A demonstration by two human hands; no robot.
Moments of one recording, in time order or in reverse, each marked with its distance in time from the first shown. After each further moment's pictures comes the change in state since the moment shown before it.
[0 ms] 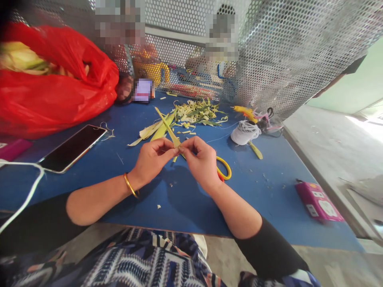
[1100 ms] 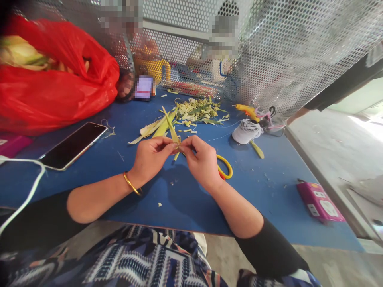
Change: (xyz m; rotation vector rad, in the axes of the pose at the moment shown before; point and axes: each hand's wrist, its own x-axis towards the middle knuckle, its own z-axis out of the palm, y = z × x) left_hand -0.002 0.007 0.002 -0.014 0.109 -0.056; right_hand -0.001 0.000 -0.002 -0.144 -0.080 -0.109
